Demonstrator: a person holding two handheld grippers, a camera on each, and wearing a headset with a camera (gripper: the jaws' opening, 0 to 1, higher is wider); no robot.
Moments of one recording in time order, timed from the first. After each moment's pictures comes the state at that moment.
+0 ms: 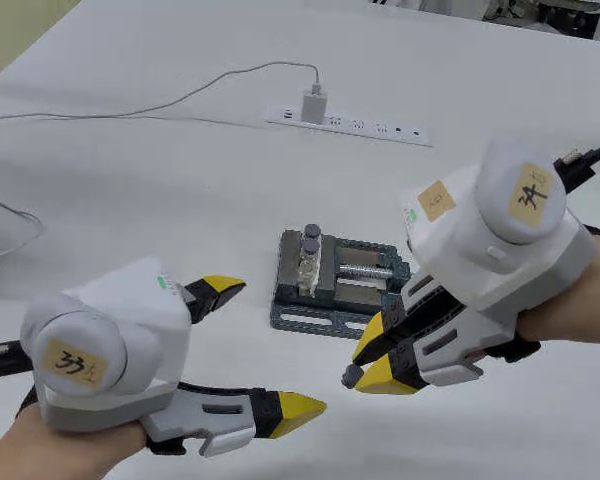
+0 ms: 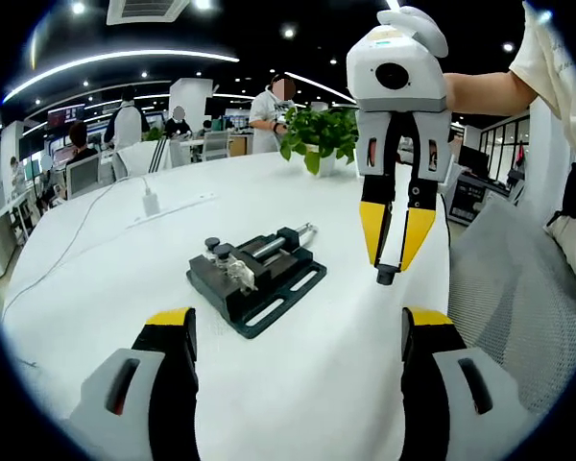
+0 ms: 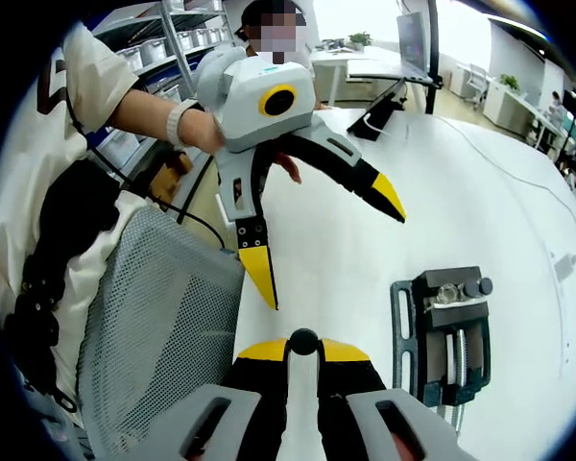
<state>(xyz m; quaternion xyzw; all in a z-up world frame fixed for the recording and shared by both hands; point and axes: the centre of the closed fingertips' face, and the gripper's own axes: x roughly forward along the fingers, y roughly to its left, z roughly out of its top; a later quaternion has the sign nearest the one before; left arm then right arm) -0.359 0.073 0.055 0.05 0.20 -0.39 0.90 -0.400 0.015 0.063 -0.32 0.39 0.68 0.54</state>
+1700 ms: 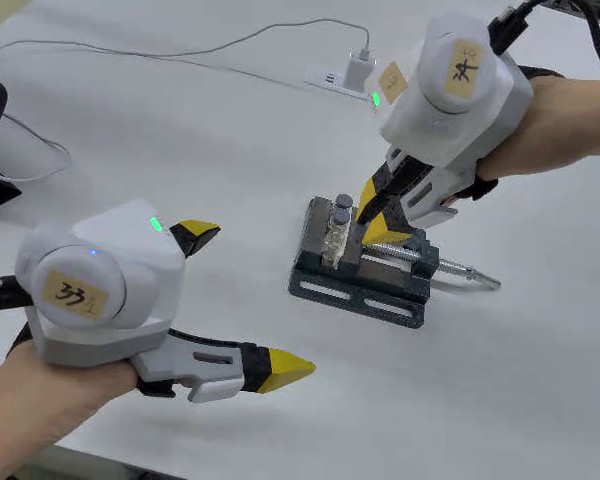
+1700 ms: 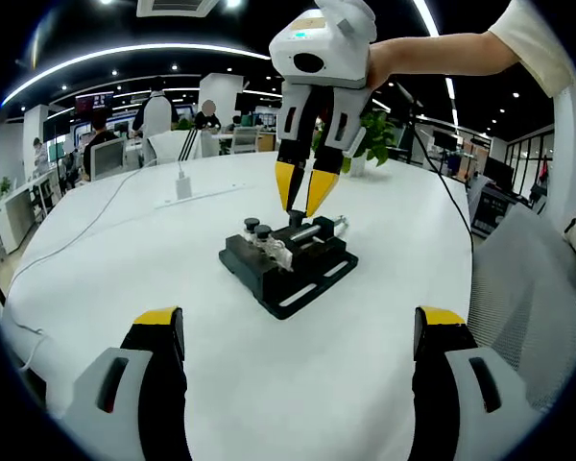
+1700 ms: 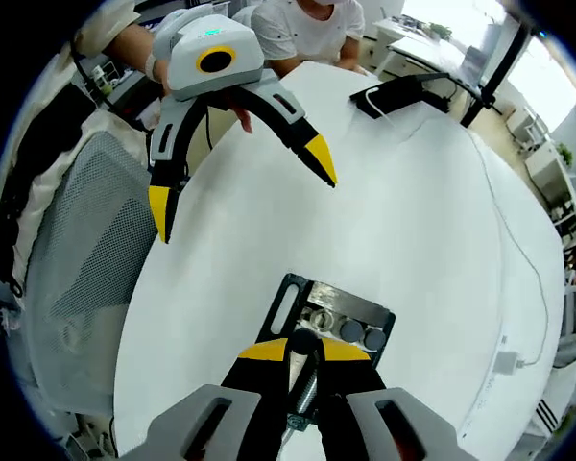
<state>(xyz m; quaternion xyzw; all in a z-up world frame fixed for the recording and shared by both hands) -0.352 0.102 0.042 0.02 0.21 -0.34 0.92 -0.283 0.051 0.054 -0.53 0.30 0.67 0.42</state>
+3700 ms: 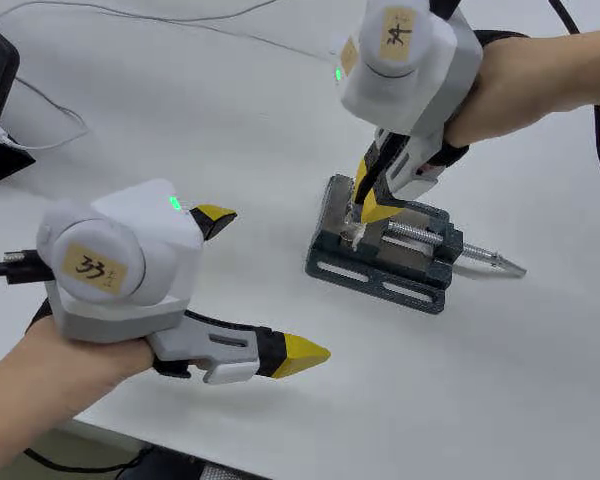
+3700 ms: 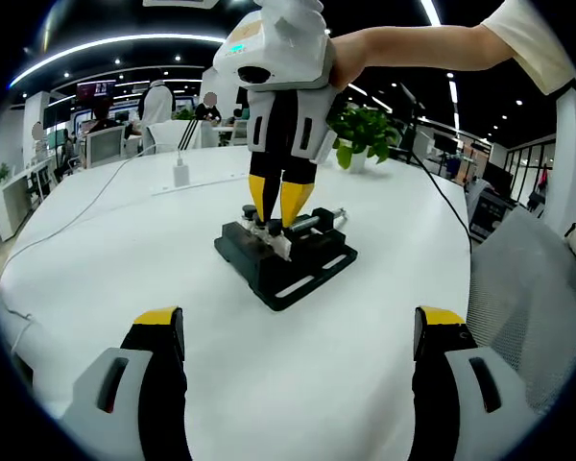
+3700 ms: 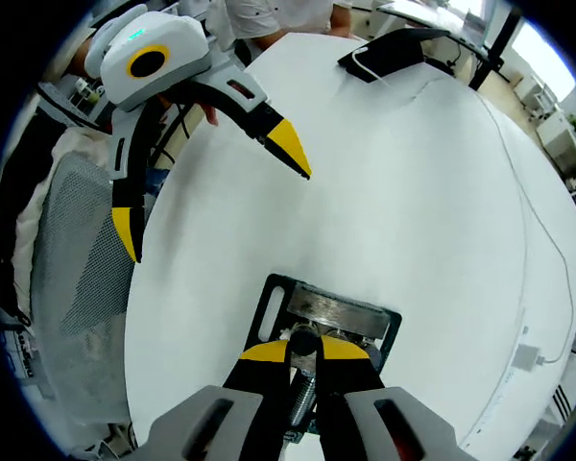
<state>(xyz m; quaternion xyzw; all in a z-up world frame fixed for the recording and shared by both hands) -0.352 0.102 0.029 0.01 0.23 -0.34 0.91 -0.277 0.066 0.029 -0.52 0.39 0.64 0.41</state>
